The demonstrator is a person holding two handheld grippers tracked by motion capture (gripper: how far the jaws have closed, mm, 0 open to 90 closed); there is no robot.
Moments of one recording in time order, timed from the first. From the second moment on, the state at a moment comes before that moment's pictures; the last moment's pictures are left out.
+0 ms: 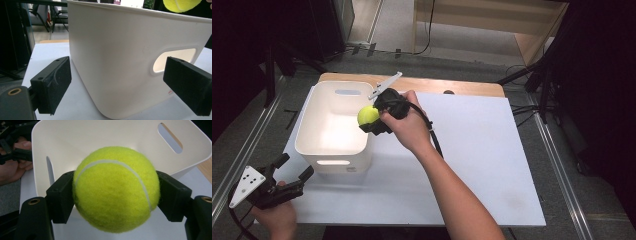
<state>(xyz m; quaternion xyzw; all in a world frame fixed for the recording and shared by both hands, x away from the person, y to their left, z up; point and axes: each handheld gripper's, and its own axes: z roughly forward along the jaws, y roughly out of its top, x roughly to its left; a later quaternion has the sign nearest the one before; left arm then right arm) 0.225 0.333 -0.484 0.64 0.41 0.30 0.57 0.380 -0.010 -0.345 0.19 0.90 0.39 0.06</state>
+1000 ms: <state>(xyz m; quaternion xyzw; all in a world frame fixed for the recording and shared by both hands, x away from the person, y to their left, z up) 0.225 0.329 -0.485 0.65 0.41 0.31 0.56 0.381 0.022 -0.360 0.17 0.90 0.39 0.04</state>
